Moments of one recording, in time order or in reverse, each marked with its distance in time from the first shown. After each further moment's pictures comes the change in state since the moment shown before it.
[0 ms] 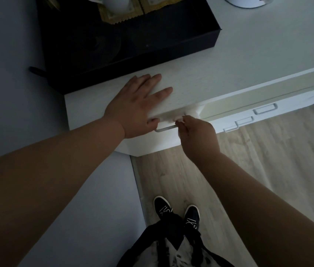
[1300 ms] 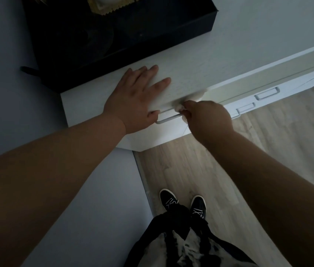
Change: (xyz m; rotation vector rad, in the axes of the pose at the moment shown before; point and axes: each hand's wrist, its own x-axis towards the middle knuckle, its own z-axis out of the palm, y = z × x) left_hand -0.001 0.003 0.002 0.043 0.010 0.007; right_hand 0.013 -0.005 -0.025 -0.331 -0.121 -0.048
